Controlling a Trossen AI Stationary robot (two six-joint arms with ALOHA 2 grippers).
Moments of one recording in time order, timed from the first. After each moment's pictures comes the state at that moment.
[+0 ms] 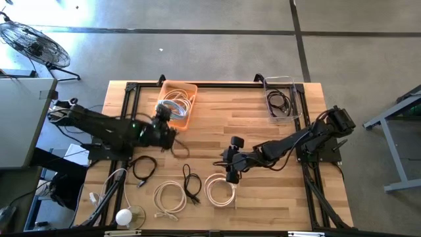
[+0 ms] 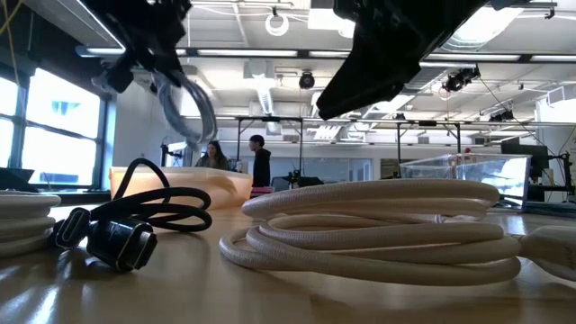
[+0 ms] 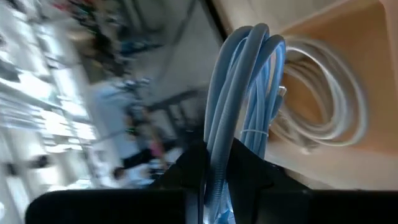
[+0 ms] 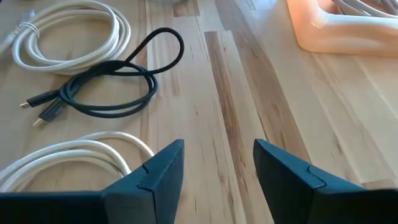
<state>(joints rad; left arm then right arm) -0.19 1.16 0.89 -0.79 -1.12 0.72 0.33 1.64 0.98 -0.08 0.37 0.31</state>
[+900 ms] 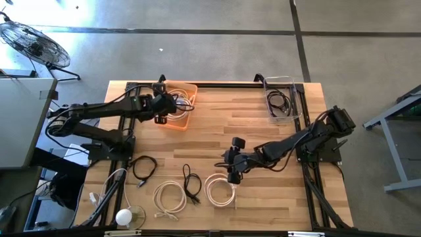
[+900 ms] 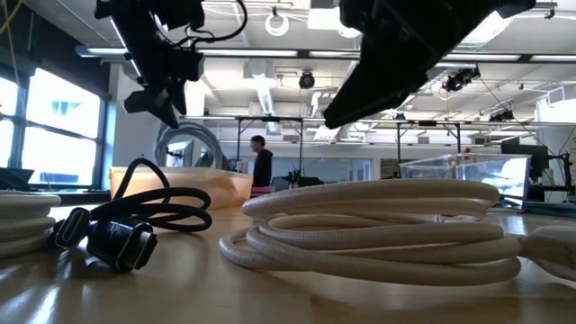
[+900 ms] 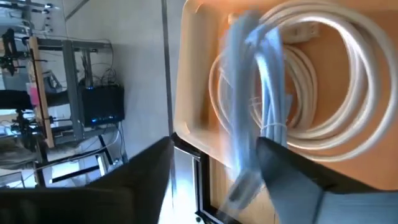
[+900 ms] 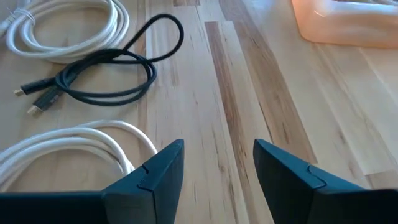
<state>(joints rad) 0.32 1.16 0.89 -0.68 -0.69 0.62 0.33 1.64 0.94 -0.05 0.38 0.31</state>
